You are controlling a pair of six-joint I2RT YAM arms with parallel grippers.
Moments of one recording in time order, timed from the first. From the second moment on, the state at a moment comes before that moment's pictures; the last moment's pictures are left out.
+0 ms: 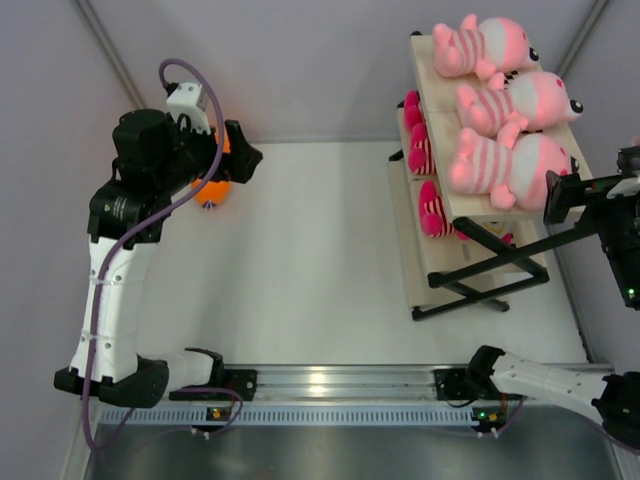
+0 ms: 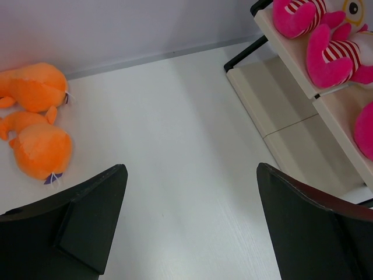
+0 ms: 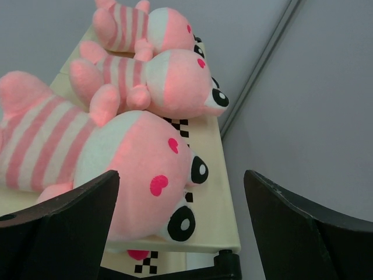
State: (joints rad) left arm -0.23 1.26 1.84 -0.85 0.22 -0.13; right arm 0.89 0.85 1.90 -0.91 0.87 -0.37
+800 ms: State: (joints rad) left arm -0.11 1.91 1.75 -0.73 -0.24 0.22; right arm 0.89 0.96 1.98 -0.96 0.76 -0.45
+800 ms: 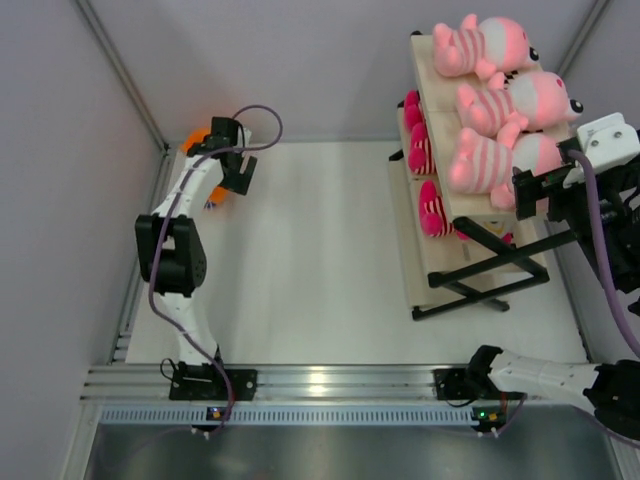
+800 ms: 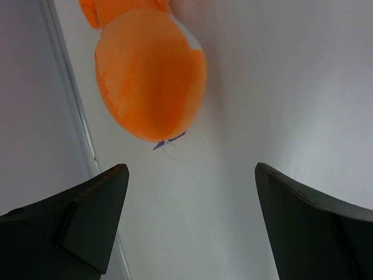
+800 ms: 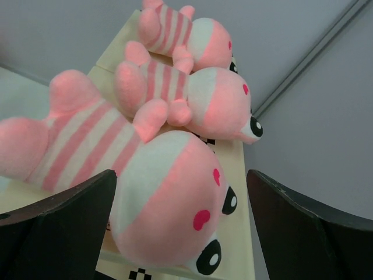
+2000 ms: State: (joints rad) left arm -0.02 1.18 1.34 -0.69 0.38 0.36; right arm 0.89 1.12 2.08 -0.99 0.52 -0.52
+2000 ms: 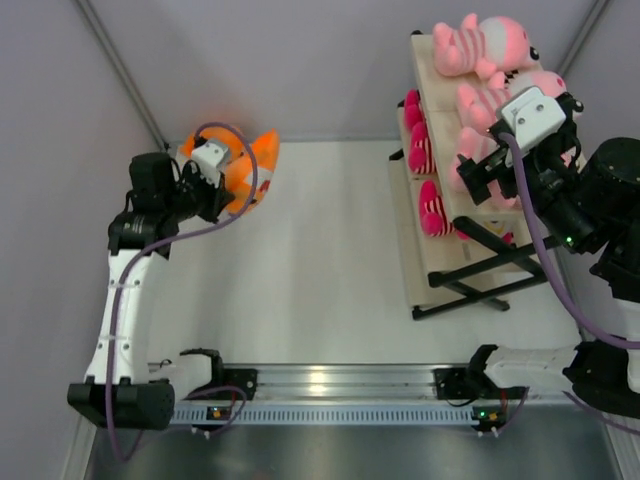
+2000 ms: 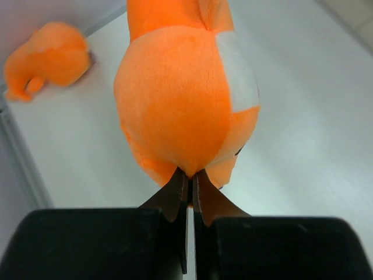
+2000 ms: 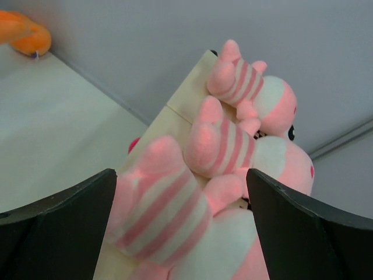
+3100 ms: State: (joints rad) left arm -0.03 0.98 1.35 -1.35 0.93 0.71; right arm 1.11 1.54 1.71 -0.97 -0.12 -0.75
